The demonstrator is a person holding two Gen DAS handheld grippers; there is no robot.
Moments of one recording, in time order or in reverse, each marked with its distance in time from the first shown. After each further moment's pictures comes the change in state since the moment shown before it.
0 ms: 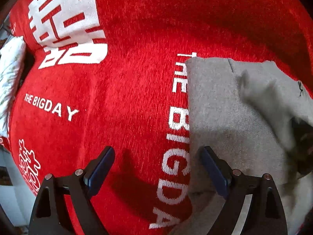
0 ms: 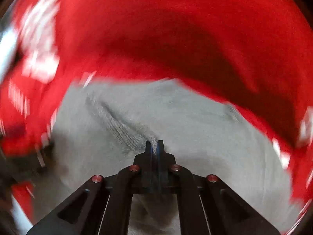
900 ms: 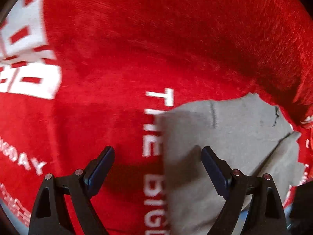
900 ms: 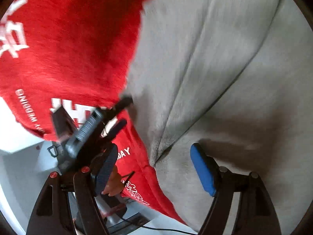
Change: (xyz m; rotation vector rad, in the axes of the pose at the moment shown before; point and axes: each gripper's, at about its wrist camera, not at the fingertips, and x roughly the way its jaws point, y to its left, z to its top) left arm 0.036 -0.004 0.092 0.058 0.141 -0.341; right arm -0.019 -0.049 -0.094 0.962 0.307 0.729
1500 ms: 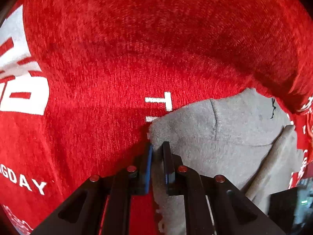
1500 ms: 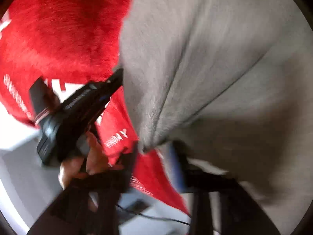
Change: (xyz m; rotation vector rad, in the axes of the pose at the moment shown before) left arm 0.007 0.008 0.006 0.103 -0.011 -0.023; right arm -0.019 -0.010 -0.026 -0.061 0.100 -0.055
